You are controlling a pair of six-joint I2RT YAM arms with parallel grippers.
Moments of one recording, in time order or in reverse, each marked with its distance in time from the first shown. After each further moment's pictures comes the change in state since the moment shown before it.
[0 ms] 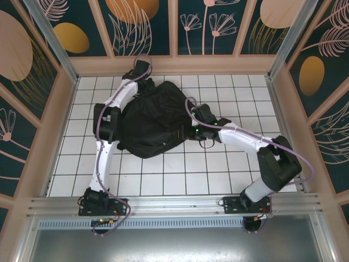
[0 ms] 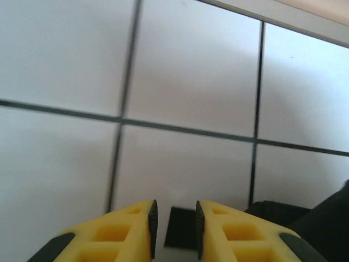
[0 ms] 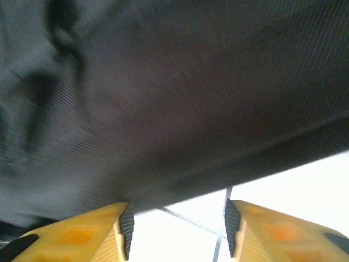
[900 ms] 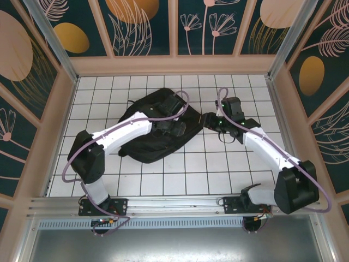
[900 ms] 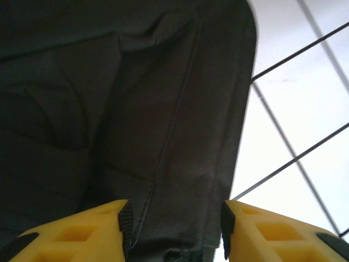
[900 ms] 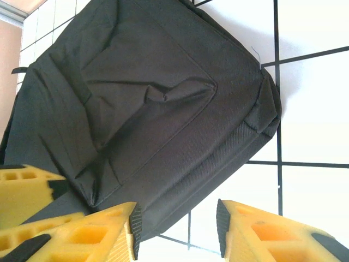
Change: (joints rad) left arm -0.534 -0.697 -0.791 -0.031 -0.018 0.180; right arm -0.249 -0.250 -0.079 -0.026 -0.058 0.020
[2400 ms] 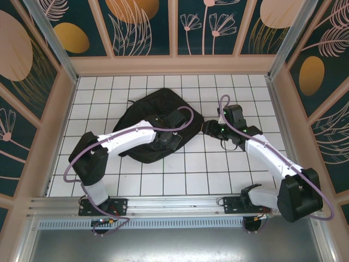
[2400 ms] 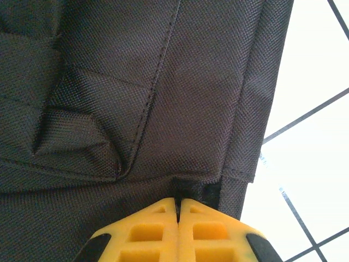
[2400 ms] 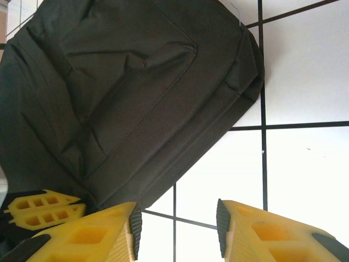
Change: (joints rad) left arm -0.072 -0.011 -0.118 -0.066 -0.074 0.003; right arm 0.000 -0.069 -0.108 -0.004 -0.004 0.005
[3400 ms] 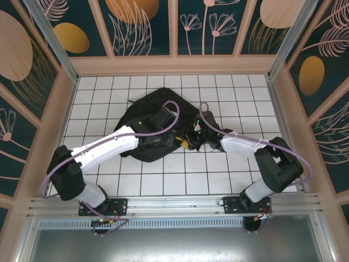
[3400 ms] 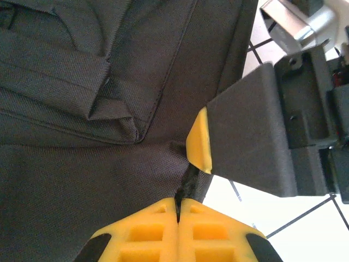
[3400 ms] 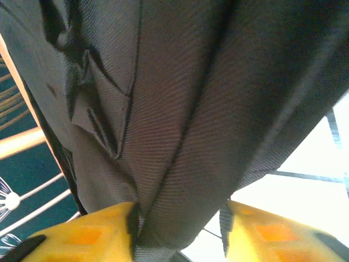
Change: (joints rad) left arm 0.000 -0.239 -0.101 0.081 -0.007 -0.114; right arm 0.250 0.330 -0.021 0.401 -0.206 0.698
